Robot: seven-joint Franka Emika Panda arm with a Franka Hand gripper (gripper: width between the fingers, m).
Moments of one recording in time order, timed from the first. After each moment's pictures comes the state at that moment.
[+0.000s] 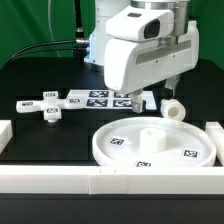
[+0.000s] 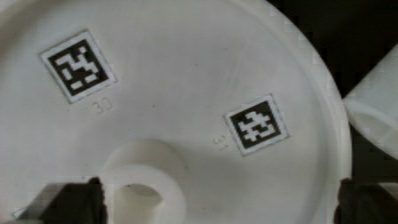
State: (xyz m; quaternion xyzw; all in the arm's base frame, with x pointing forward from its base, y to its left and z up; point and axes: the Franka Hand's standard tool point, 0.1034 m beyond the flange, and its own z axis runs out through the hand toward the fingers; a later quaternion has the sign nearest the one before) arm 0.523 0.044 0.063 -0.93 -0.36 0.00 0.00
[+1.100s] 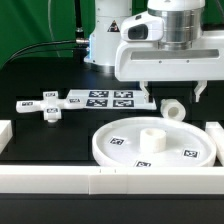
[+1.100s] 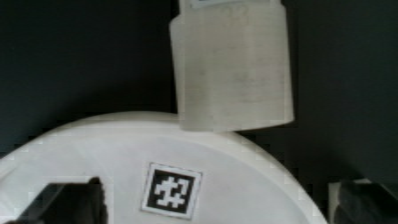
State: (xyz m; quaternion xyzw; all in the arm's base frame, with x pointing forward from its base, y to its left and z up) arm 0.485 0.083 0.052 -1.00 0.06 0.04 0.03
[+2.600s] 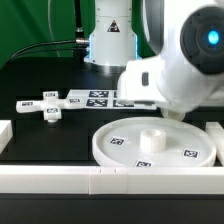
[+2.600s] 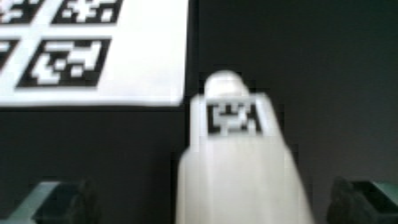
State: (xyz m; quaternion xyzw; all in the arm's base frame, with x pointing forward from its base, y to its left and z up) arm 0.464 0.087 0.021 -0.90 0.02 0.44 0.02
